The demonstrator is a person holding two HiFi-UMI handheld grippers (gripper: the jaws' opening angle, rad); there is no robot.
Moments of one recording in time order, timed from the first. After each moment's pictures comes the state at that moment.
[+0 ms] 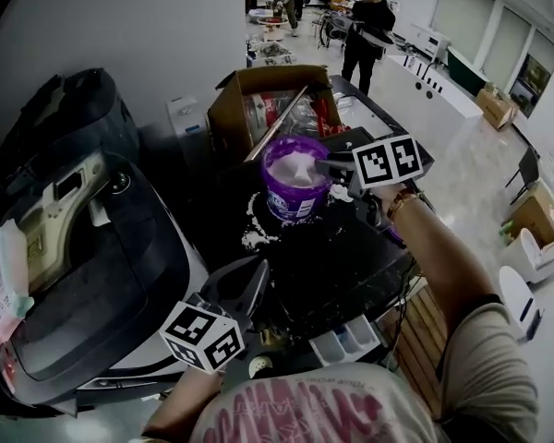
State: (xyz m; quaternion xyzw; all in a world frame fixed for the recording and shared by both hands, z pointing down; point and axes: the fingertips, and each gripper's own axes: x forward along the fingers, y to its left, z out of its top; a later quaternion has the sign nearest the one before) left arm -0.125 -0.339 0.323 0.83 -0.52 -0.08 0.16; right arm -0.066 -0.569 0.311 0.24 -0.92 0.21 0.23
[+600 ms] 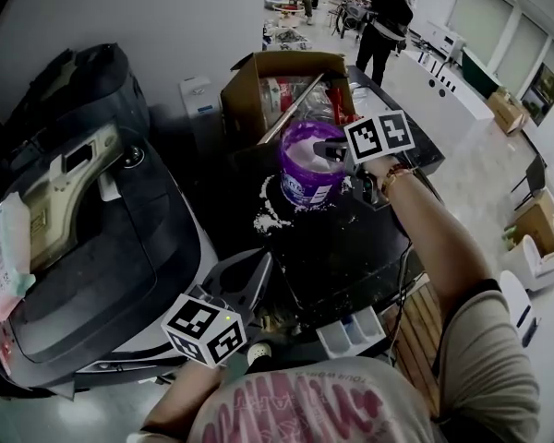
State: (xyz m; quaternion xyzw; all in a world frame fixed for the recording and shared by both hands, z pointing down) left arm -0.143 -0.323 0.338 0.82 -0.54 -0.08 0.17; right arm -0.111 -0.581 0.337 0.23 -0.90 0.22 0.28
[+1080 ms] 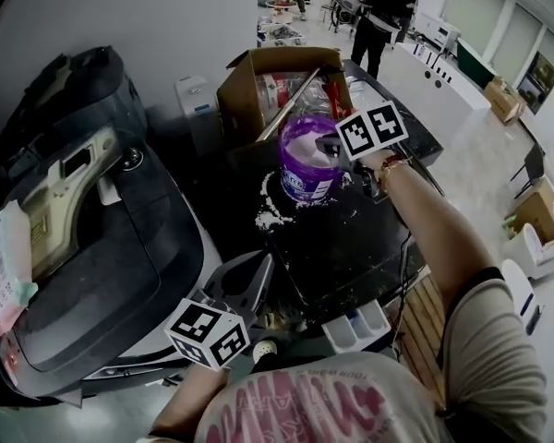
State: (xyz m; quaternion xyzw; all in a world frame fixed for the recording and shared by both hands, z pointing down) left arm -0.147 -0.317 0.344 0.82 -0.54 -0.08 0.18; right arm -0.116 -0.582 0.345 0.23 -0.90 0.18 0.32
